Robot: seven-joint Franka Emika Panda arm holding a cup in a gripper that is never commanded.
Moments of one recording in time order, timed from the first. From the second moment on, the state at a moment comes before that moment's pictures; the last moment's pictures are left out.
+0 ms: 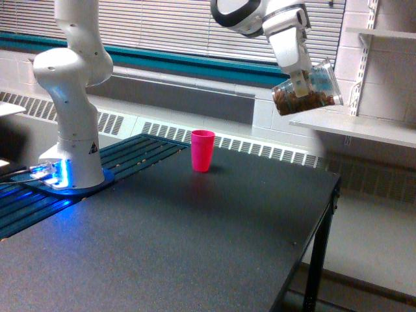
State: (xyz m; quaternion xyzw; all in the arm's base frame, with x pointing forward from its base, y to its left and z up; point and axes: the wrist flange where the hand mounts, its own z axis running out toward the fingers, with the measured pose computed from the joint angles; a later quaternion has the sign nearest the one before) arm 0.603 -0.037 0.466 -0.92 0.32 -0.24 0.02
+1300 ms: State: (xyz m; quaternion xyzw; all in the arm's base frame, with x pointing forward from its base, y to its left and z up) arm 0.541 0.059 0.420 -0.95 0.22 -0.23 -0.02
